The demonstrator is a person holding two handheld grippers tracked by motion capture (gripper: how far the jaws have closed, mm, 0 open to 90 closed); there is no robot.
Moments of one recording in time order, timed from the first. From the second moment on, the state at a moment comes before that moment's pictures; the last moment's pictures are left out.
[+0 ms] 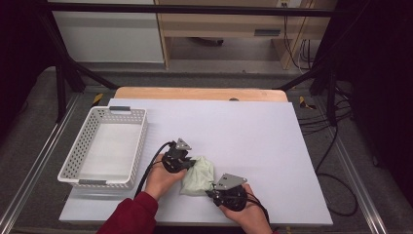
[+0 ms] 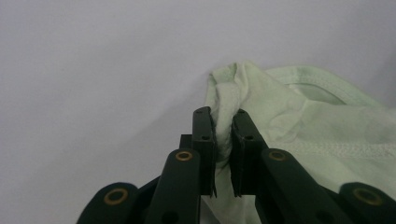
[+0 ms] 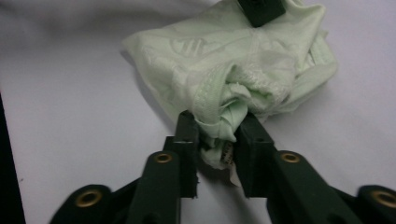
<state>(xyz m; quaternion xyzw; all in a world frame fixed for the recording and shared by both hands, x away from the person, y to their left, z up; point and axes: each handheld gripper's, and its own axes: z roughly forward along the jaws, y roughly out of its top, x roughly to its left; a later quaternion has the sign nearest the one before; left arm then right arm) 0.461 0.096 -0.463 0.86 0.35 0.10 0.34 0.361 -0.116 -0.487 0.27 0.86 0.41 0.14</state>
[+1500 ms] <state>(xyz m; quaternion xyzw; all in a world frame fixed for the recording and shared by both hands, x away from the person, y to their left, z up) 0.454 0.148 -0.367 0.87 0.30 0.17 0.36 0.385 -0.072 -0.423 0.20 0.85 0.47 0.13</state>
